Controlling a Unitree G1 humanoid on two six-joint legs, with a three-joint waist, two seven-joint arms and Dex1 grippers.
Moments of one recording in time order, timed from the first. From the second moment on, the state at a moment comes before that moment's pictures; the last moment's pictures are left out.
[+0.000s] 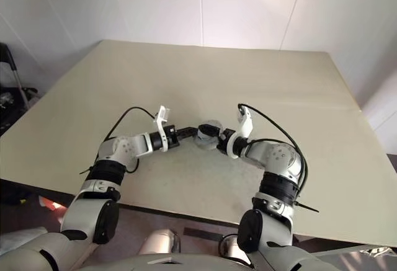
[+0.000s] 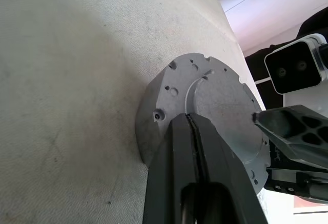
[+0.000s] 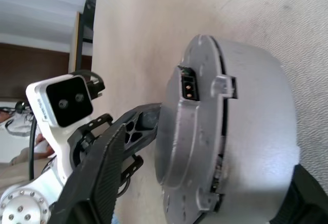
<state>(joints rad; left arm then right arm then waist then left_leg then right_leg) -0.63 0.12 0.13 0.56 -0.55 0.89 -0.70 -0.55 0.10 -0.59 0.10 0.60 1.39 0.16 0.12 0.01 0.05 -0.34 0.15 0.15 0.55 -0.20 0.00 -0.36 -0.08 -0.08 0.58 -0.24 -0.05</state>
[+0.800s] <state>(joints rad) -0.57 0.05 0.45 0.49 -0.77 0.85 -0.58 -0.71 0.11 -0.74 0.22 0.79 1.30 -0.03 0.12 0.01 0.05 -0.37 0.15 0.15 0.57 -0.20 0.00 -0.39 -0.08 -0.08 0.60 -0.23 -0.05</state>
